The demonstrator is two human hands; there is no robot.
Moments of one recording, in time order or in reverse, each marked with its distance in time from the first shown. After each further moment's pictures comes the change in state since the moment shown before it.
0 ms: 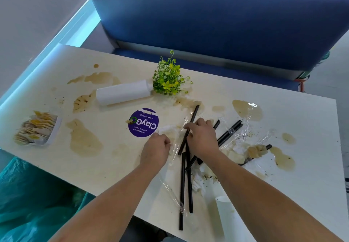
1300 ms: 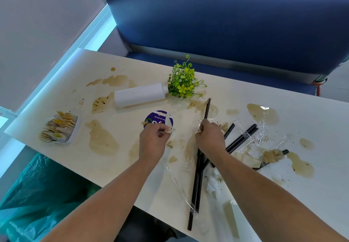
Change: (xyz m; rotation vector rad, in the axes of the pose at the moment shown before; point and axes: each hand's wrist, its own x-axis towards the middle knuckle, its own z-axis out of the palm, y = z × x) left_hand 0.000 -0.018 -0.054 -0.479 0.345 0.046; right_hand 0.016 -0.028 0.006 0.161 -0.046 0.241
